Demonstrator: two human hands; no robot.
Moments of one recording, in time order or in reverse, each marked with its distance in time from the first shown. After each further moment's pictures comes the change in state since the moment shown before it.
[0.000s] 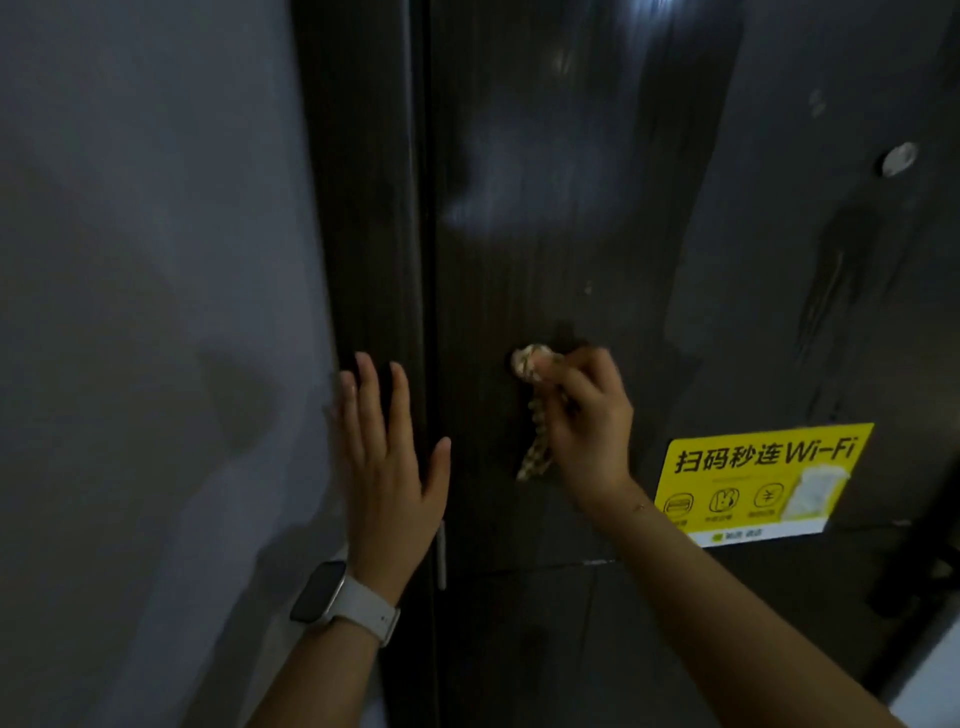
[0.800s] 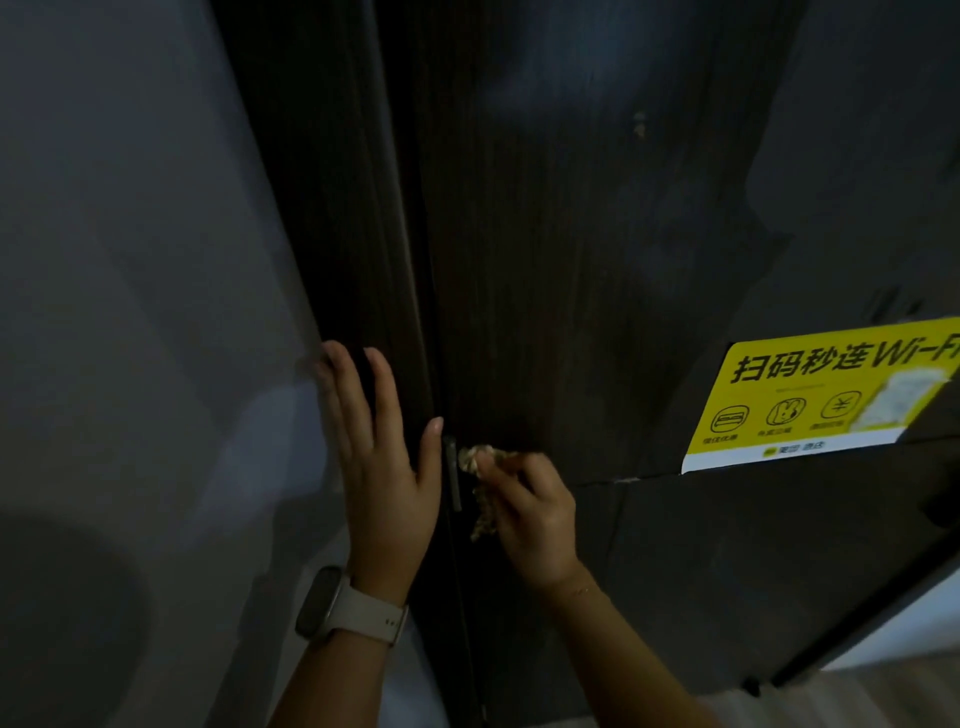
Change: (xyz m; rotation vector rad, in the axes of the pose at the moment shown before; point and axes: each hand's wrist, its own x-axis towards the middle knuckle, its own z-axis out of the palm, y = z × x) left_hand -0.053 -0.021 0.026 -0.046 -0.013 -0.082; right_hand -0.184 0.000 0.060 0.051 -0.218 0.061
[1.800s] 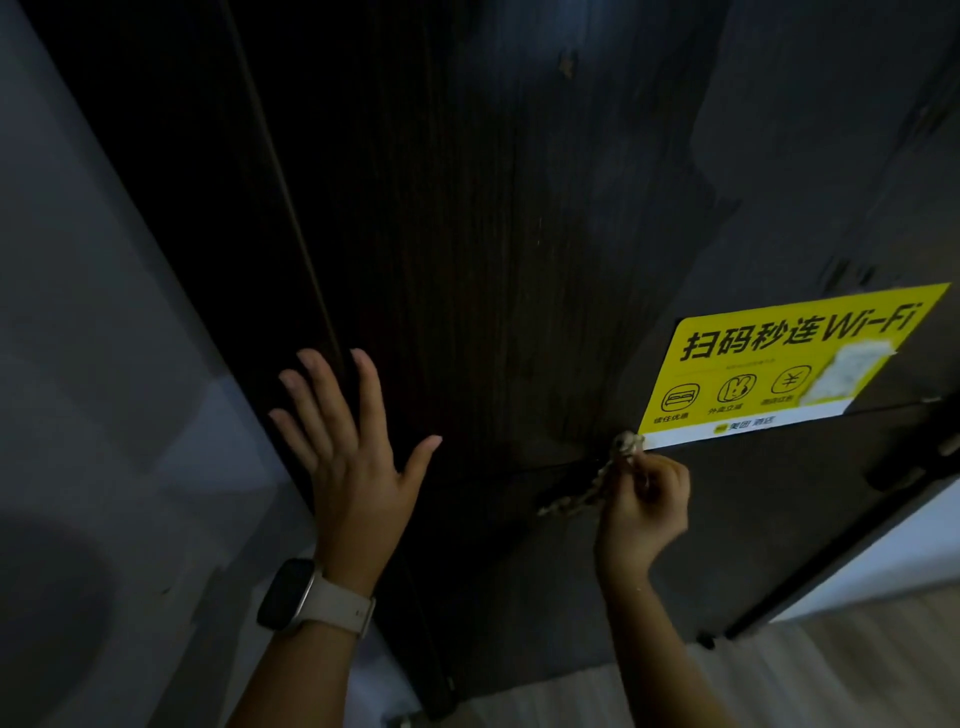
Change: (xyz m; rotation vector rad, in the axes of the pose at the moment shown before) left_hand -0.014 0.006 0.036 0.283 -0.089 0.051; right_hand -0.045 0.090 -0.063 0.021 0.647 0.756
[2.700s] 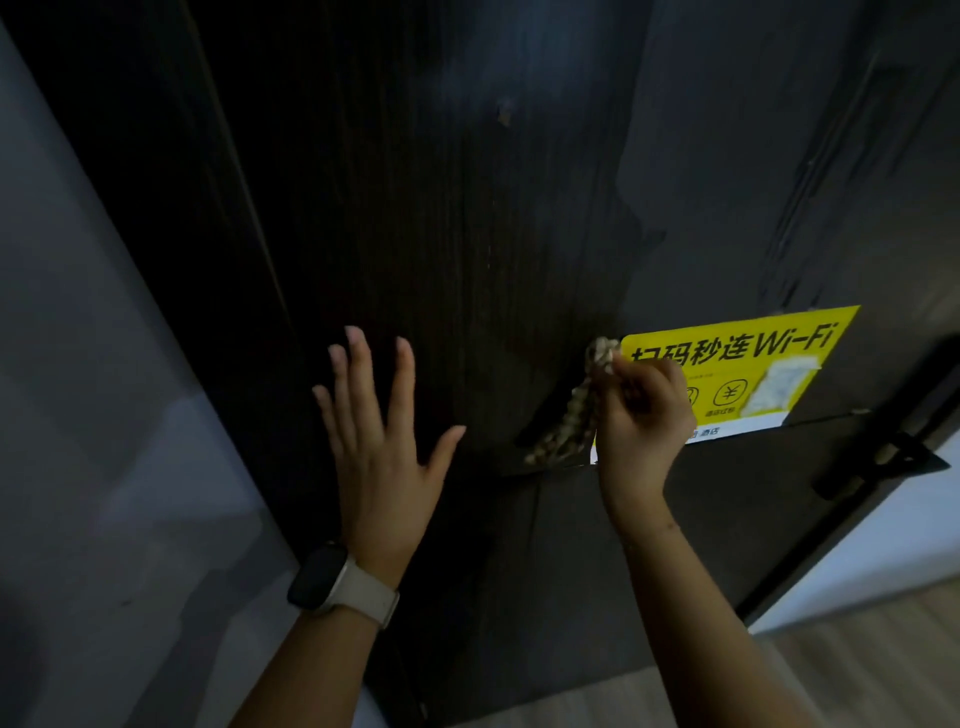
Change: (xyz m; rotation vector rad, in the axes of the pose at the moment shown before) left_hand 0.009 0.052 0.000 -0.115 0.017 0.055; right_hand 0.085 -0.096 0.003 0.032 -0.160 -0.262
